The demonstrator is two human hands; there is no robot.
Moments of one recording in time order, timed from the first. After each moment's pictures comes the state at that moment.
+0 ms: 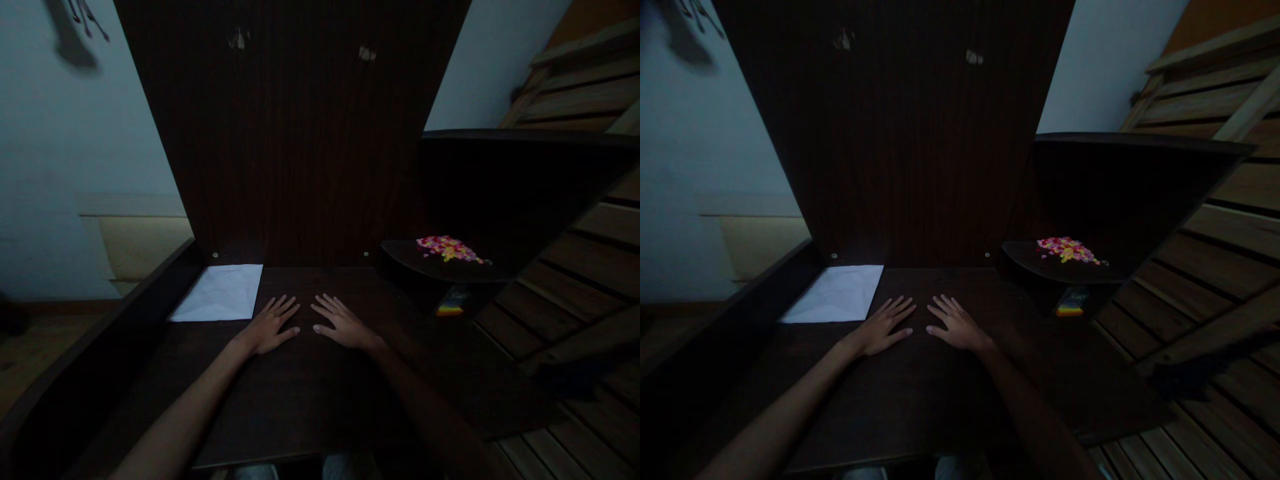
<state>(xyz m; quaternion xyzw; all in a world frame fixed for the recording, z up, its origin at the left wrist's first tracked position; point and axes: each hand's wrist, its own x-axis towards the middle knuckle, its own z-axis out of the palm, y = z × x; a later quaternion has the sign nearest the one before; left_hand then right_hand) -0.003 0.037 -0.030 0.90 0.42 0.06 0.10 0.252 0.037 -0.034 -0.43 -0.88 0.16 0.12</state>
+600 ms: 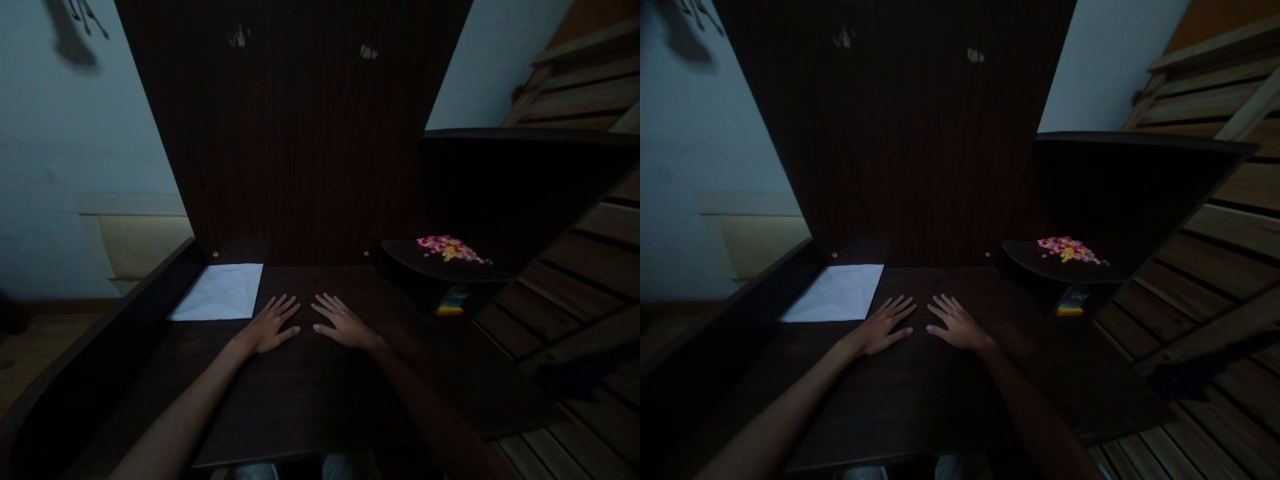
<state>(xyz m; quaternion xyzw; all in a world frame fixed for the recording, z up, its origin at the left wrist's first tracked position) -0.005 0.038 -0.035 0.90 0.42 0.07 0.09 0.251 0.036 -0.033 -0.43 -0.88 0.16 0.13</state>
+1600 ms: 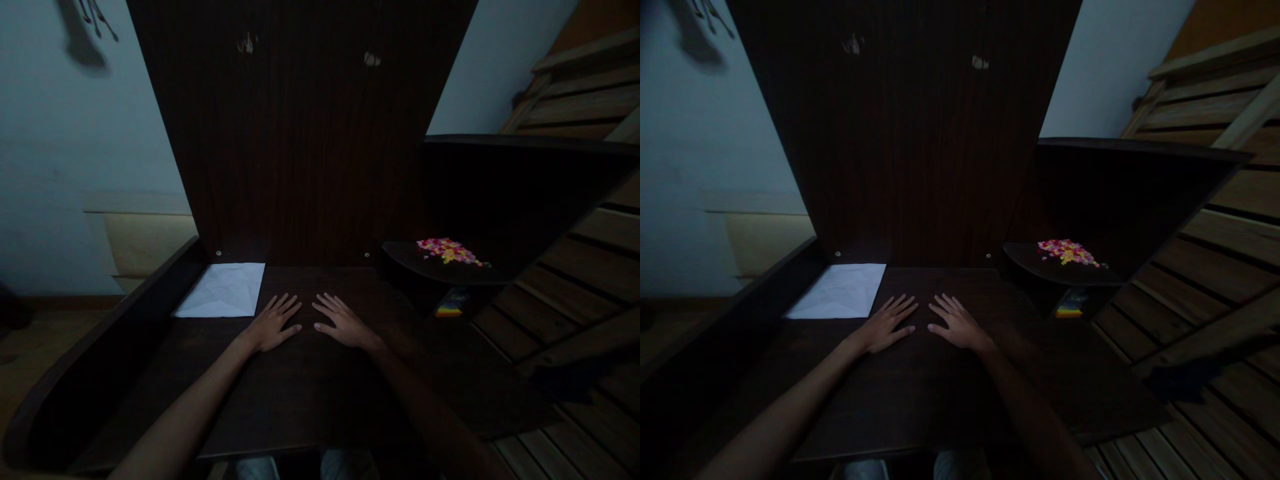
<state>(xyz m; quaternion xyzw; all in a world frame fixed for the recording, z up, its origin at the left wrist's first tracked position) -0.002 0.035 -0.034 0.90 0.42 0.08 0.08 0.251 0.036 -0.034 -0.44 -0.88 0.15 0.13</state>
